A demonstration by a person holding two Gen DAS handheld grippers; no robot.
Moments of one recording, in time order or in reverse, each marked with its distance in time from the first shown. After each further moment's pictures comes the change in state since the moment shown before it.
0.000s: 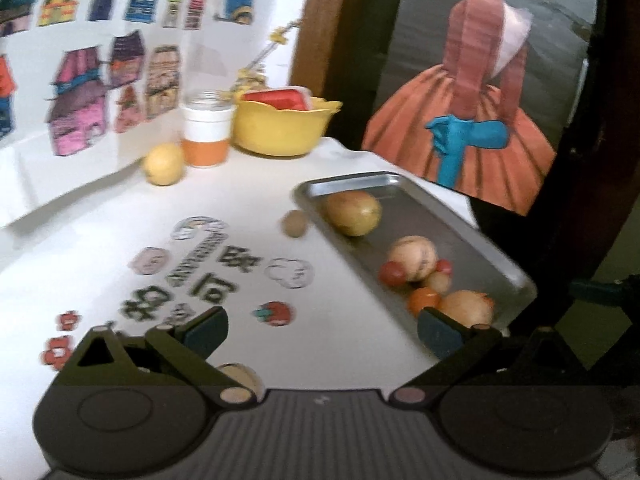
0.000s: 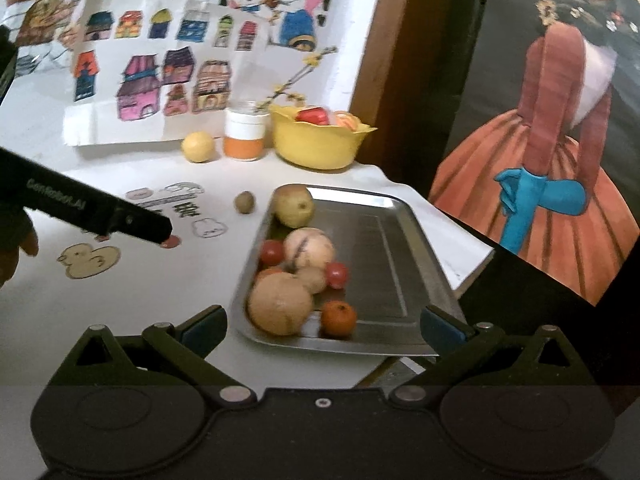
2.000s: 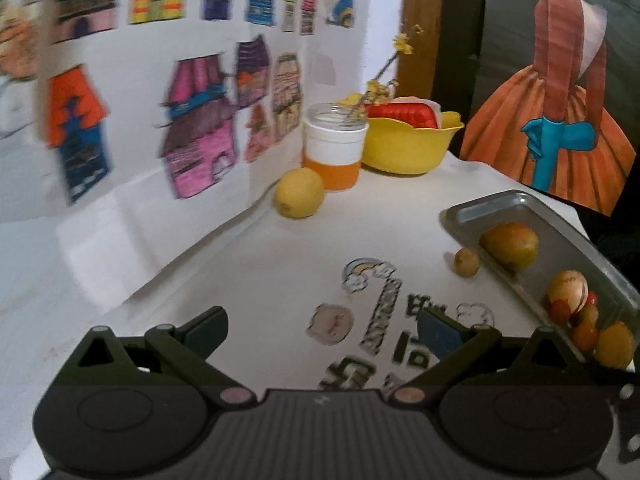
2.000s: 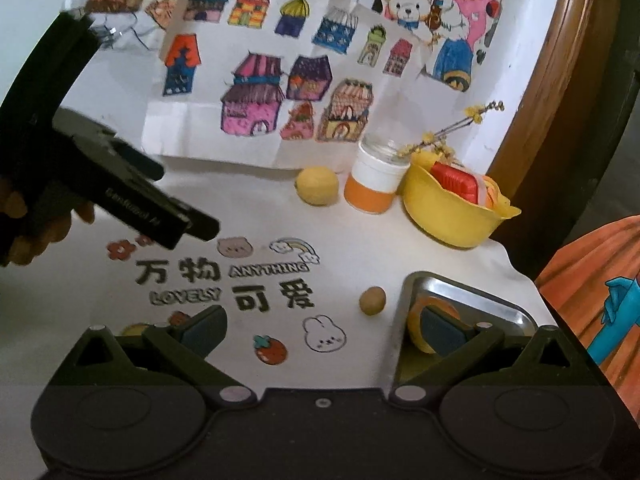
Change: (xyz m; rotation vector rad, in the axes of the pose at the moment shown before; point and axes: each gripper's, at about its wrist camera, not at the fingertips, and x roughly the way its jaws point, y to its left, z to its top) left arm 0.027 0.110 0.056 0.030 0.021 0.184; right arm 0.088 0.078 0.103 -0.248 0.005 0.227
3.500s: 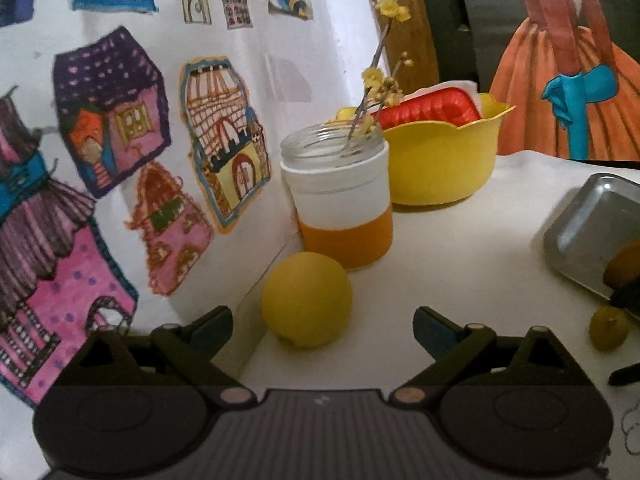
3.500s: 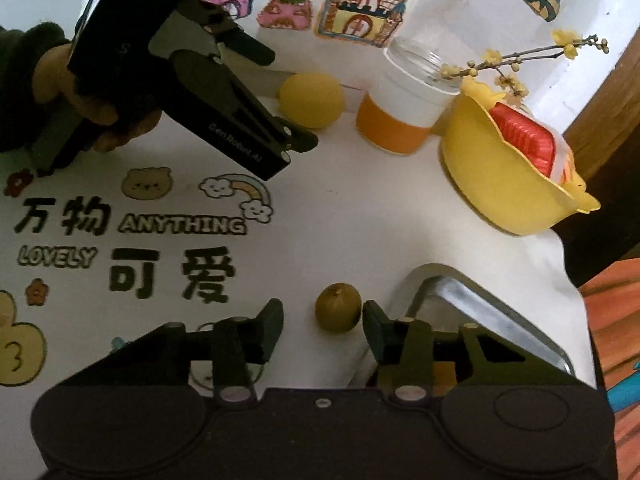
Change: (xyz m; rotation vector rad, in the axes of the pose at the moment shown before) left arm 0.150 -0.004 0.061 0.268 -0.111 0.095; right arm 0.144 -0.051 0.023 -0.169 0.235 0.127
